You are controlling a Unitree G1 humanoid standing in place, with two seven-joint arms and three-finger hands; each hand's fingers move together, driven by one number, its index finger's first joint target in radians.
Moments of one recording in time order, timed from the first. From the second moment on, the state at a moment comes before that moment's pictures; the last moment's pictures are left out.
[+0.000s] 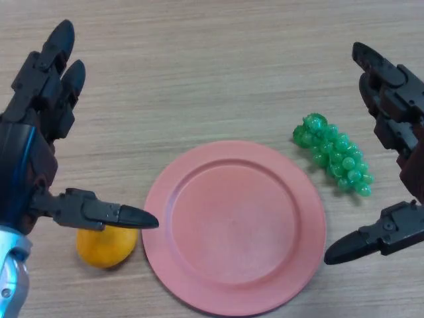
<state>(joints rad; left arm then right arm) 0.01 0.25 0.16 -0.68 -0.15 0.30 -0.14 -0.03 -0.26 -0.10 -0.73 0.13 0.48 0.33</state>
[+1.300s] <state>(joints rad) 0.14 0.24 0.32 0.09 0.03 -0.32 -0.25 -0.04 -0.26 -0.06 -0.64 0.09 0.43 0.34</state>
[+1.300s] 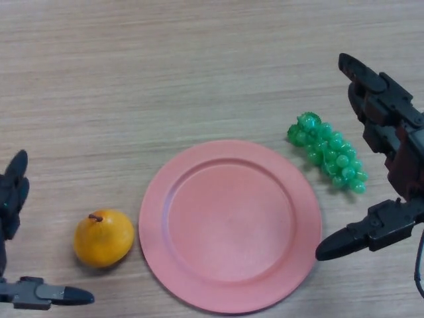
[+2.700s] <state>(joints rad) -0.07 0.30 0.06 0.53 0.36 -0.68 0.10 0.00 -0.26 -0.10 -0.77 0.09 0.46 0.34</state>
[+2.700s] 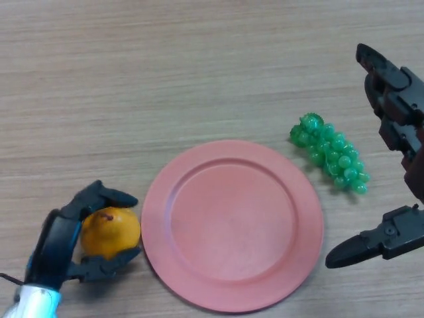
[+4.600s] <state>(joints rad) -0.22 0.18 -0.25 0.24 0.07 -0.24 0.01 0.07 -0.25 -0.26 -0.84 0.11 0.46 0.35</state>
